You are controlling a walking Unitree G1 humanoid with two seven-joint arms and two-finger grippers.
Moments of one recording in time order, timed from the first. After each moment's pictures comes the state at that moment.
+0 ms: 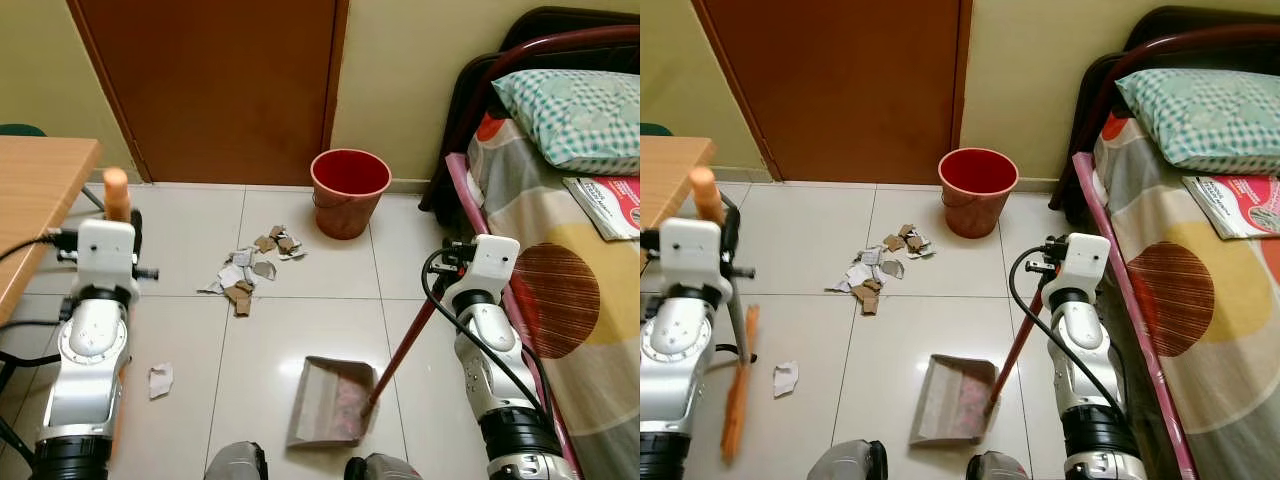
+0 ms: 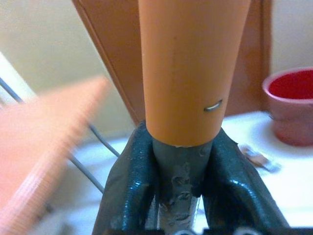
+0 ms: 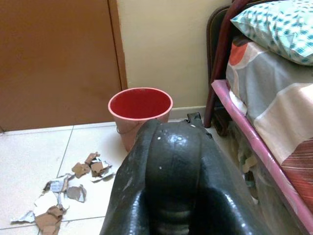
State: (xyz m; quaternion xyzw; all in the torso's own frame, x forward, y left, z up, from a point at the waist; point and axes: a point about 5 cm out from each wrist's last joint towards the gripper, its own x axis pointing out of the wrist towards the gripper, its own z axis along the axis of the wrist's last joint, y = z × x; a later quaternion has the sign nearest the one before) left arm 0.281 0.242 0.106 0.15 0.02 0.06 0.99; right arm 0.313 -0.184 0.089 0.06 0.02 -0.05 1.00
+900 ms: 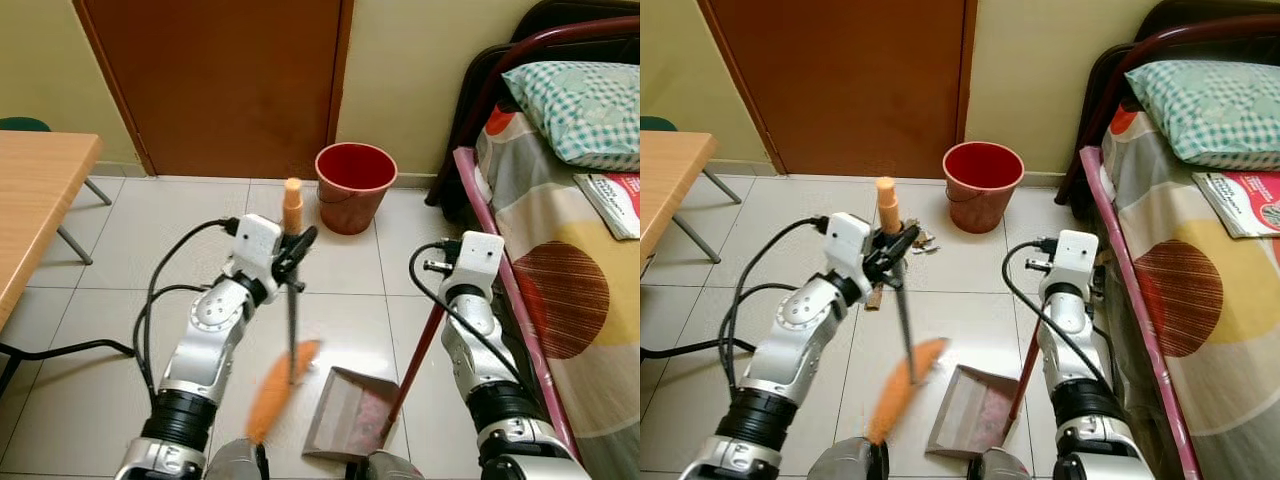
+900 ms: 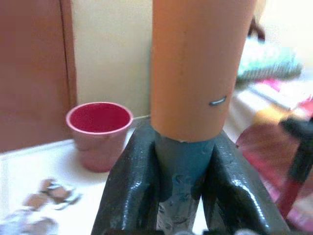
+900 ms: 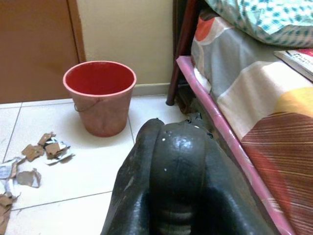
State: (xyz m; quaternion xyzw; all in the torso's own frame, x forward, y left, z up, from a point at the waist) left arm 0.309 0.088 0.124 -0.07 0.00 -0.28 0.96; right arm 0.330 -0.179 0.073 0.00 0.07 -0.13 0.99
